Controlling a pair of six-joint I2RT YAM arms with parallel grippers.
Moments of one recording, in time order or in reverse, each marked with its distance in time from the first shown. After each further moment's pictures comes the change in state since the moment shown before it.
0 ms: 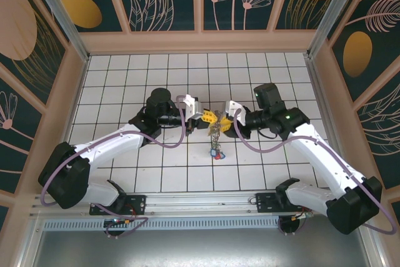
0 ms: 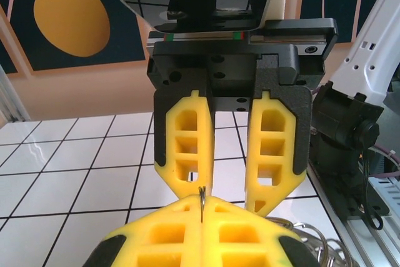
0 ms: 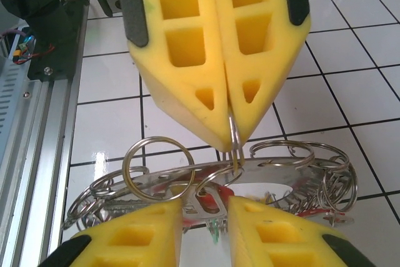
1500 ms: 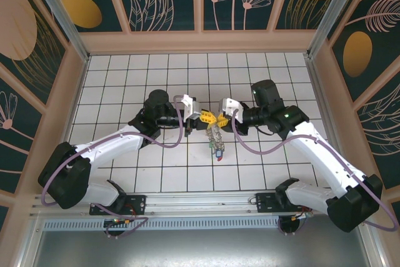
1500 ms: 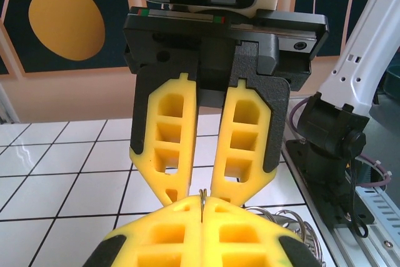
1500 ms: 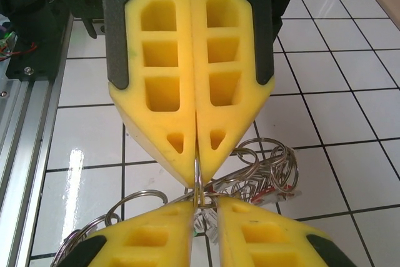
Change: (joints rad) left arm 0.007 -0.001 -0.037 0.081 0.031 -0.074; right arm 0.044 0.021 0.047 0.041 0.051 -0.024
